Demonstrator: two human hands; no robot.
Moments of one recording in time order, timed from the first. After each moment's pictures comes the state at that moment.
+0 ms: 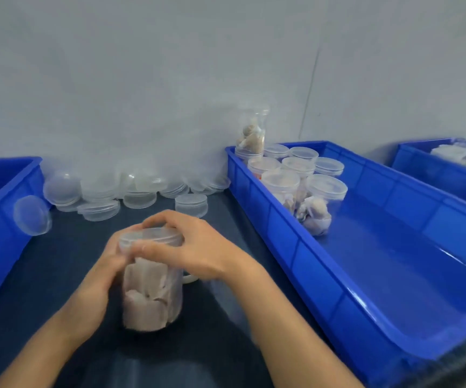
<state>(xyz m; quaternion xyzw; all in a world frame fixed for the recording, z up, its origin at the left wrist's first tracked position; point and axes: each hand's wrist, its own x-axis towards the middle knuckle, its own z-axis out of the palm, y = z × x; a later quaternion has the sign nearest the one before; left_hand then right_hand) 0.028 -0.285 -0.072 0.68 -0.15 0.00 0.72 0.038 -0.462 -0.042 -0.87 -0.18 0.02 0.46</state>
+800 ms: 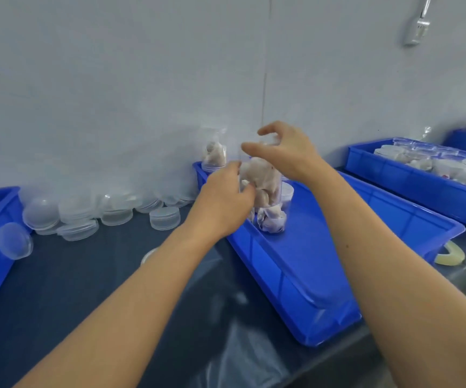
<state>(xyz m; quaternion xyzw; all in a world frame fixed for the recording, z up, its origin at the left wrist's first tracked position) 0.025 -0.479 0.038 0.84 -0.30 0.12 0.43 0.015 -0.652 0.099 -0.89 0.04 -0.26 0.38</state>
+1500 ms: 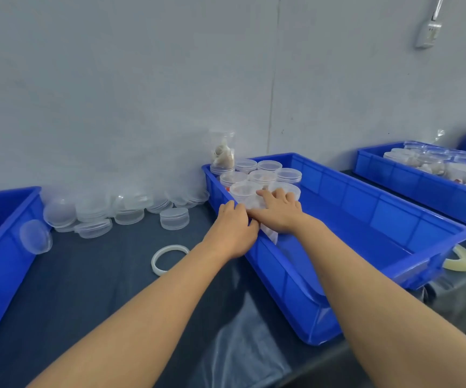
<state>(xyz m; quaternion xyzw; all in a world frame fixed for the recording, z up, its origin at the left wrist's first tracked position) 0.040 -0.494 -0.017 0.93 -0.24 -0.01 0.28 0.042 -0.654 -0.013 -0.97 0.12 -0.04 0.22</state>
